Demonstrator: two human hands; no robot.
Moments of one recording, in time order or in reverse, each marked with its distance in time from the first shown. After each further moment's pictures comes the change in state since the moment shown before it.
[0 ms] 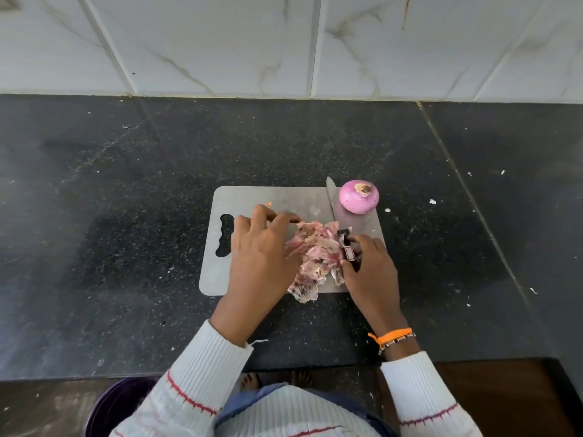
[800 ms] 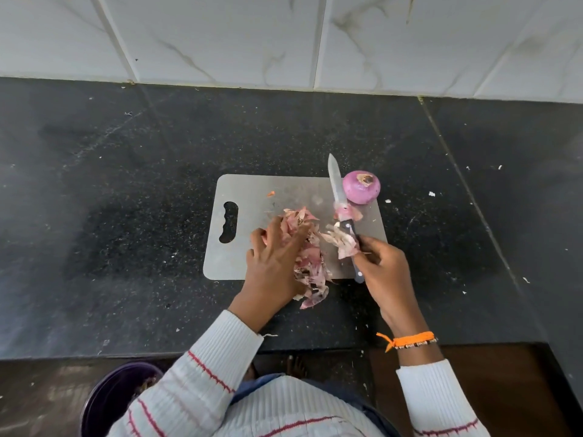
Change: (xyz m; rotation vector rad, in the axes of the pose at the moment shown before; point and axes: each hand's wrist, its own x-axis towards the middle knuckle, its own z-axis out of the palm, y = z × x) left_hand -0.019 -0.019 0.033 0.176 -0.356 0.004; right_hand -0.019 -0.011 -0.028 0.520 -0.117 0.144
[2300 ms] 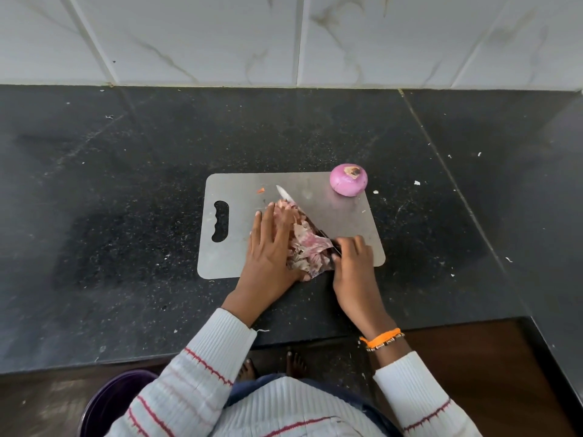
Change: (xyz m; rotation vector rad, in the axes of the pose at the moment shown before) left_hand 0.007 -0.010 0.016 -0.238 0.091 0.121; right_hand -0.016 0.022 0.031 -0.607 0.046 -0.243
